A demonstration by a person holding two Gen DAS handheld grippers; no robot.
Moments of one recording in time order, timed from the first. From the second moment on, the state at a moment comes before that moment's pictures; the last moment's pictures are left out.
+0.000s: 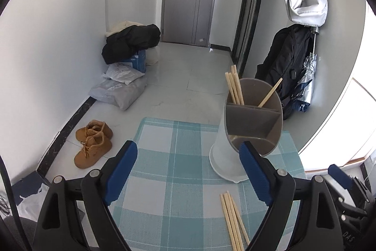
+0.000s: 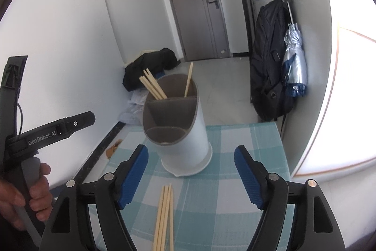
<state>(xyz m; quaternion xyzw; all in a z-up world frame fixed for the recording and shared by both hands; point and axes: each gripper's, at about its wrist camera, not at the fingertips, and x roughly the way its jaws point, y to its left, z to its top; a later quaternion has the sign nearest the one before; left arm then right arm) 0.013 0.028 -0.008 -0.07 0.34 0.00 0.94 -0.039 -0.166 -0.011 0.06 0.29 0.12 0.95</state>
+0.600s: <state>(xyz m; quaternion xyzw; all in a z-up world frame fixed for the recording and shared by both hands) 0.030 0.045 -0.055 -0.05 0.37 0.02 0.93 -0.029 -0.143 -0.069 0.00 0.40 0.11 0.91</state>
